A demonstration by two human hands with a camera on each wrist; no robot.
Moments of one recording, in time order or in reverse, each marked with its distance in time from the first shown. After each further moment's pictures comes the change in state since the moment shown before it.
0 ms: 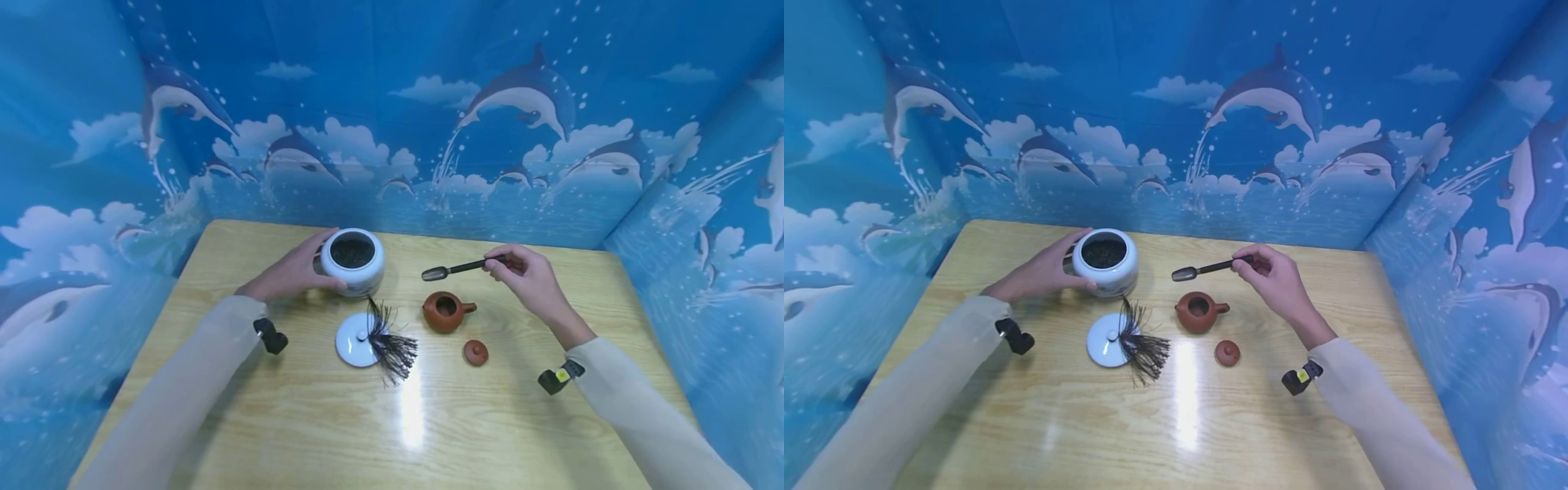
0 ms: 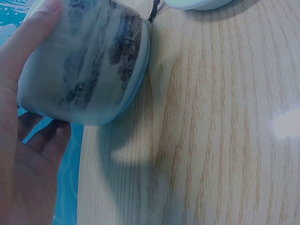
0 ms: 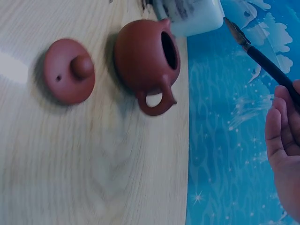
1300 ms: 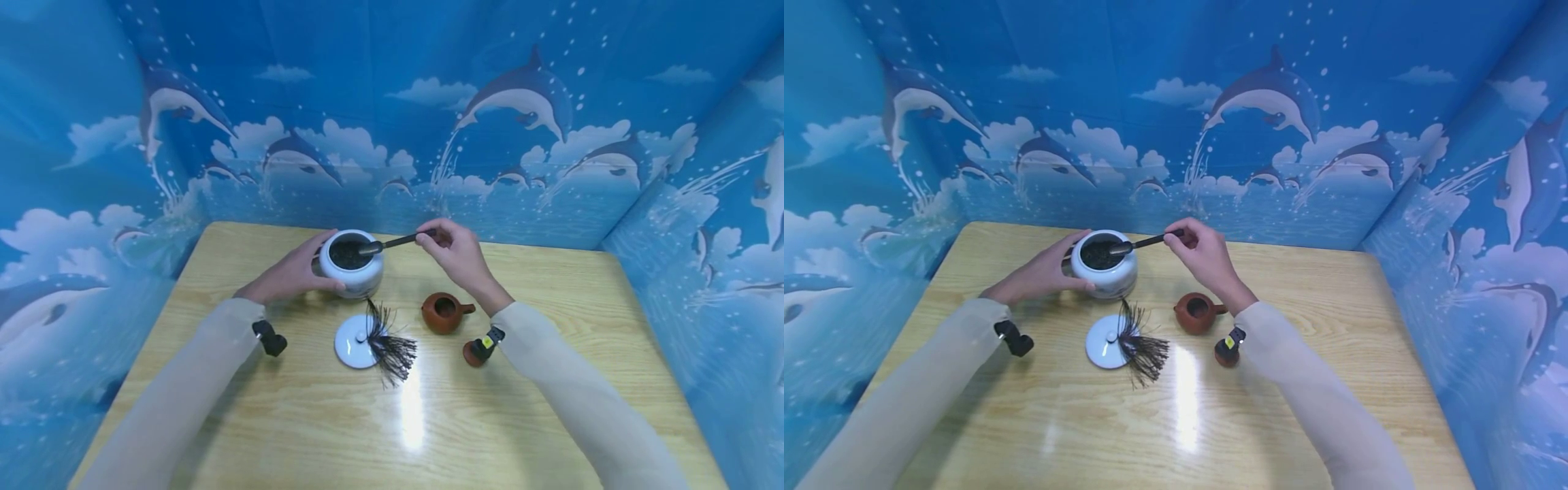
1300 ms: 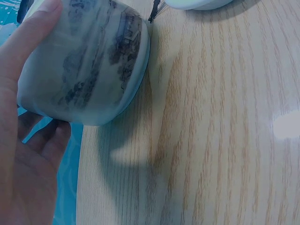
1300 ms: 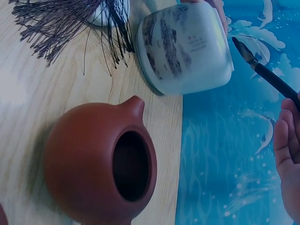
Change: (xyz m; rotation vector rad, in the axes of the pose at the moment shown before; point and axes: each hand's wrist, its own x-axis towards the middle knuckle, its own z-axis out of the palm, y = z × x) left_hand 0.000 -0.001 0.001 -0.023 -0.001 0.000; right_hand 0.063 -0.044 0.086 0.016 -0.010 -0.090
